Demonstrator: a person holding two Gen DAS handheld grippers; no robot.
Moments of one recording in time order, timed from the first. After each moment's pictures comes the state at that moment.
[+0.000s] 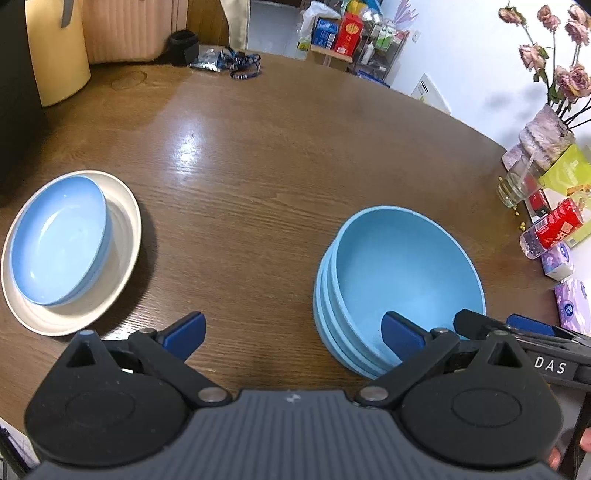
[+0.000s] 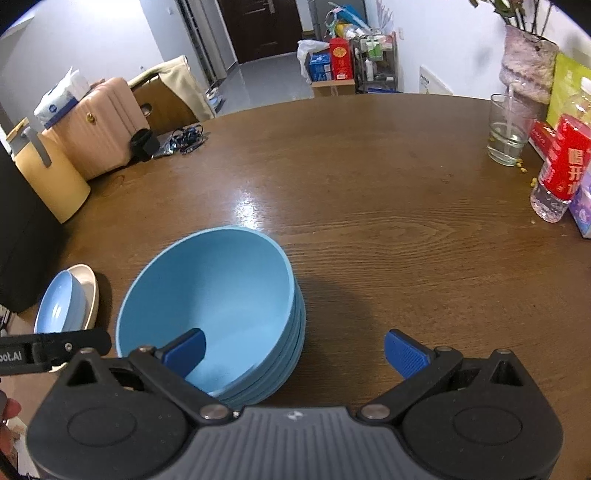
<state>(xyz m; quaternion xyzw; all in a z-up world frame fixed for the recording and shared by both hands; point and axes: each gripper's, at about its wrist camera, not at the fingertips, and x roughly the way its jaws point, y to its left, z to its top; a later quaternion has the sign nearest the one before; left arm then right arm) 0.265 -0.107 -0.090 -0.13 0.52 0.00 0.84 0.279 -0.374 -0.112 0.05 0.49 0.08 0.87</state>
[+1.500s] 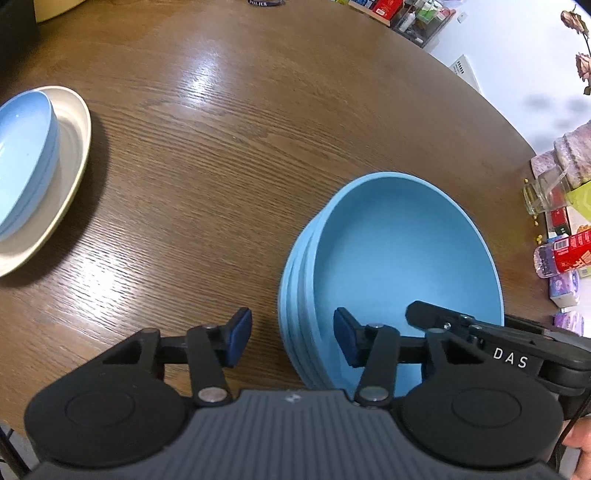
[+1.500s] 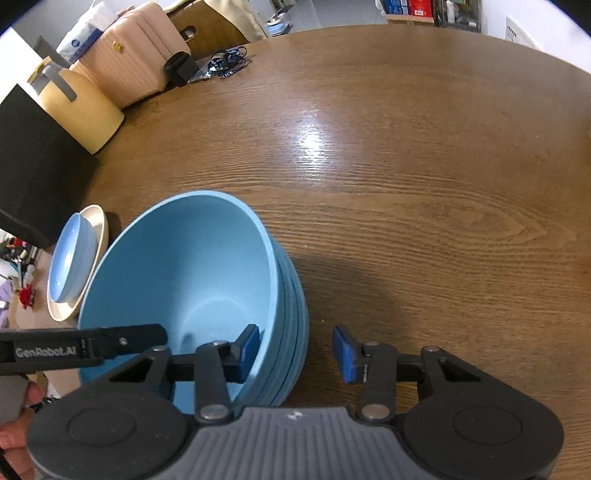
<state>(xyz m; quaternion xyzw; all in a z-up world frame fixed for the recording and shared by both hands) 0.306 -0.127 -0.149 -0.21 0.59 0.02 0.78 0.354 -0.385 -0.165 0.05 0.58 0.21 0.78</state>
